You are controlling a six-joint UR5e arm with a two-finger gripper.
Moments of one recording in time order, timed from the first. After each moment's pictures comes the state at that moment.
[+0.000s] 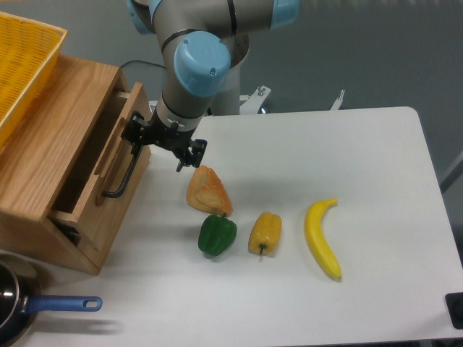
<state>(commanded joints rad) 2.33 -1.71 -1.63 -1.49 1.23 0.54</state>
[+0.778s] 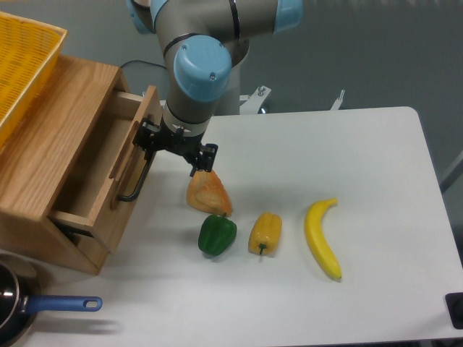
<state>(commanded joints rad) 2.34 -1.74 -1.58 -1.49 1.31 0.56</state>
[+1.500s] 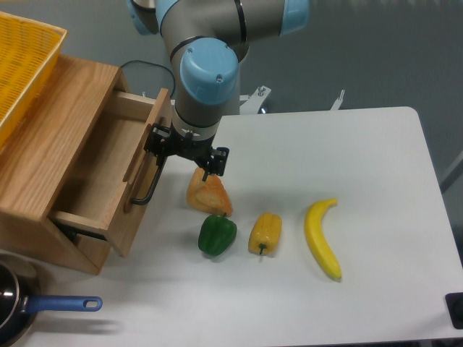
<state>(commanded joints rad) 2.36 -1.75 -1.56 -1.47 1.35 0.61</state>
